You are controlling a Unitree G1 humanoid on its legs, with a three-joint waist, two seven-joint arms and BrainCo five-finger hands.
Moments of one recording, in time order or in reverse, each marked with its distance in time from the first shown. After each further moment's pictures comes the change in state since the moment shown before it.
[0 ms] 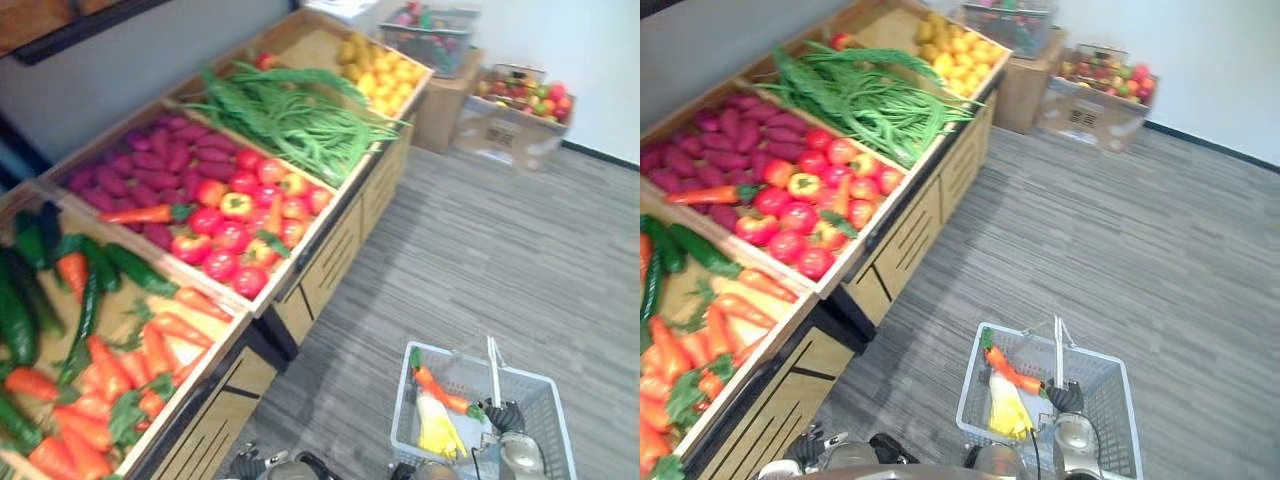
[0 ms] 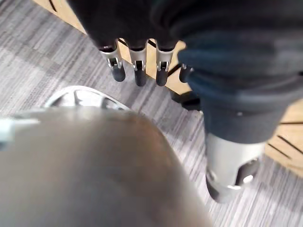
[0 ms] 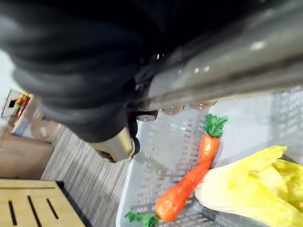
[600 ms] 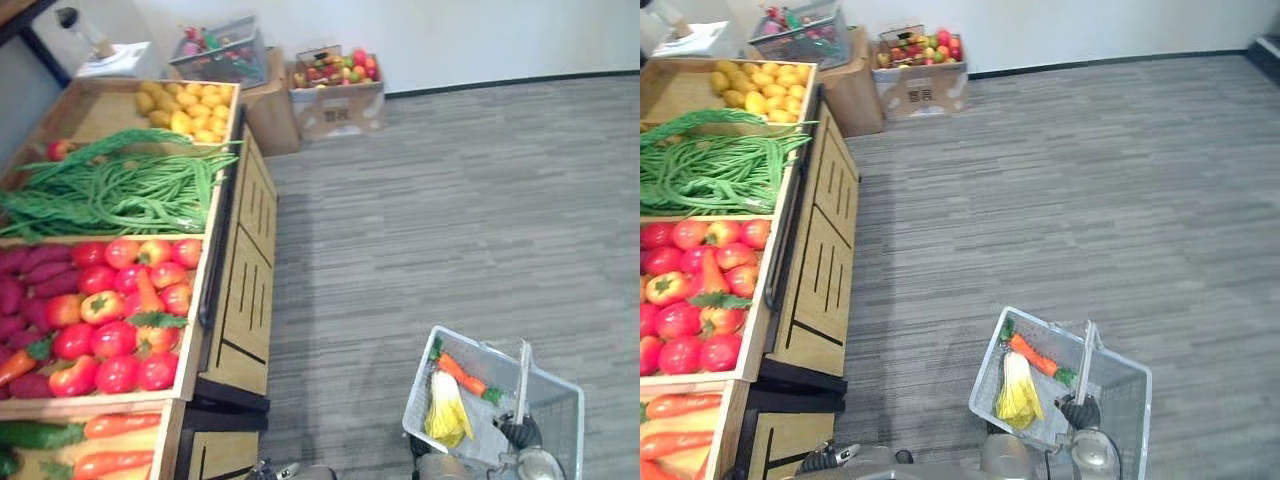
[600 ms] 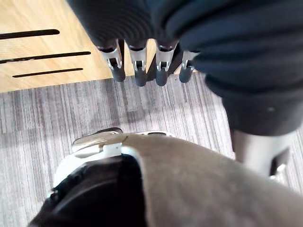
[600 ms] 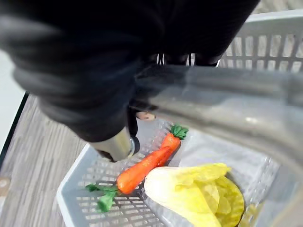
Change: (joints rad) left arm 0.047 -0.030 -0.065 0.021 0.068 -0.007 0.032; right arm 0.049 -0.075 0.051 -0.016 -0.030 0.022 0.007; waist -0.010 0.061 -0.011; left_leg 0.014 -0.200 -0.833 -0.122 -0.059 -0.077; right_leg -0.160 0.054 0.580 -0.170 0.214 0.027
